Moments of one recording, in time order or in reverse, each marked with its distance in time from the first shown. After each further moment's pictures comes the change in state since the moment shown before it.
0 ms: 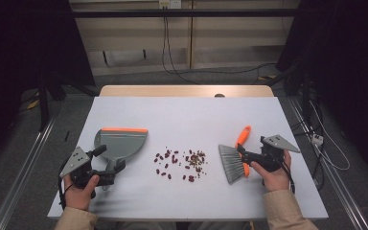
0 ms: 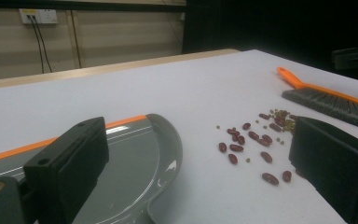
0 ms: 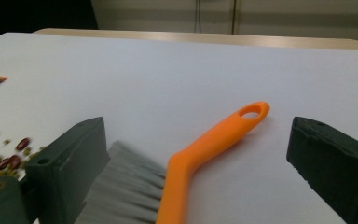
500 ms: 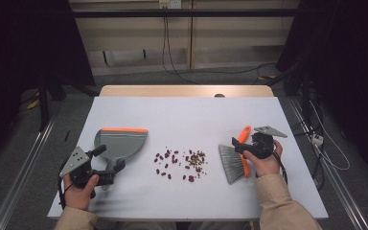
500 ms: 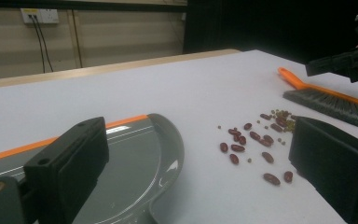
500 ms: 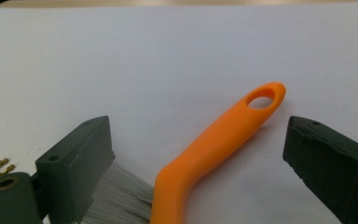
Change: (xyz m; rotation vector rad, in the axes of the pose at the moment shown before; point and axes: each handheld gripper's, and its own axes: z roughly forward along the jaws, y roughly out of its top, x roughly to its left) left arm 0.001 0.000 0.000 0.001 0.002 -0.001; right arm -0.002 0.006 0.043 0.162 -0.032 0.060
